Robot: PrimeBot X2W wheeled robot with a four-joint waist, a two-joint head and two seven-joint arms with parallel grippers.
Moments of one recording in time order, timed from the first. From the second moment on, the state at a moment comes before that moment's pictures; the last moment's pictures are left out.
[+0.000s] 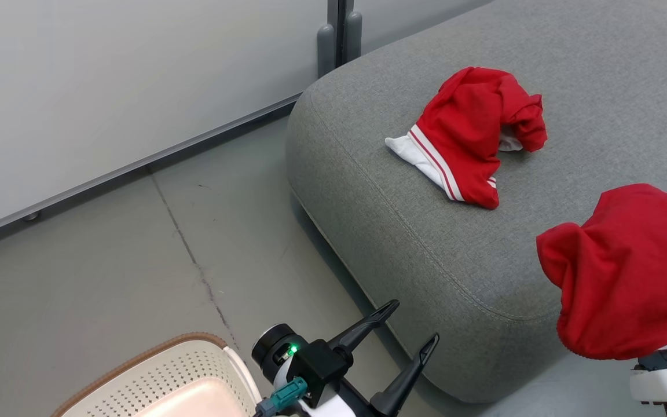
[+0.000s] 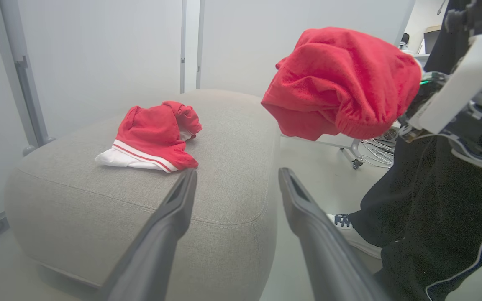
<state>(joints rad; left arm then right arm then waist) -0.22 0.06 -0.75 0.25 -0.34 -0.13 -0.26 0.03 -0.19 -0.10 -0.04 0.17 0.13 -0.26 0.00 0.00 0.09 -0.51</state>
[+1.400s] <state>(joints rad) -0.28 0.08 -0.73 0.26 -0.29 -0.13 -0.26 -0.26 -0.33 -0.14 -0.03 0.20 0.13 -0.26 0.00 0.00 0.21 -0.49</state>
